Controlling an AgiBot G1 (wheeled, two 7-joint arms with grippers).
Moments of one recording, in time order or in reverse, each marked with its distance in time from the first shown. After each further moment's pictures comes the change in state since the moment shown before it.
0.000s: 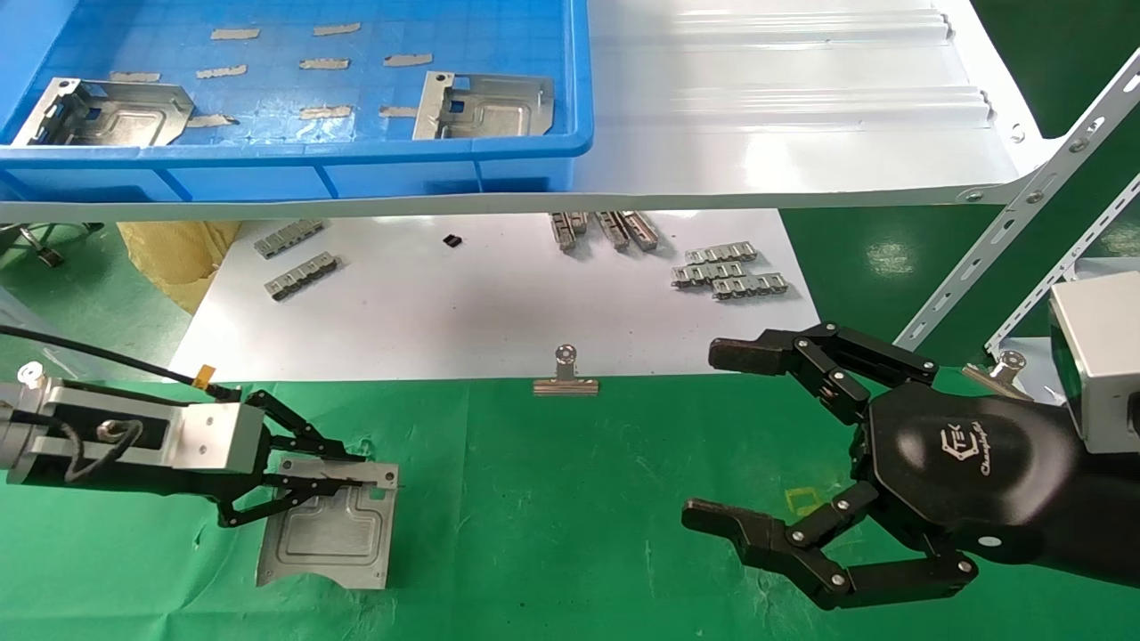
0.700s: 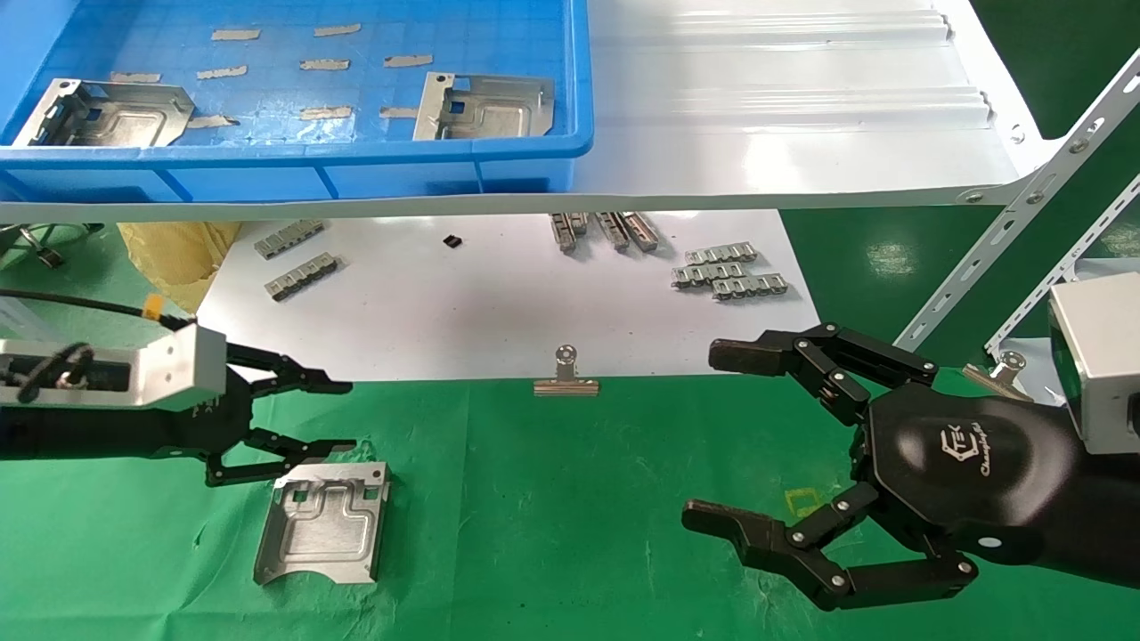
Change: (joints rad) left arm 0.006 -0.013 -0.045 0.122 -0.103 0.050 -0.071; right arm 0.000 0.000 0.000 0.000 0.000 0.000 0.000
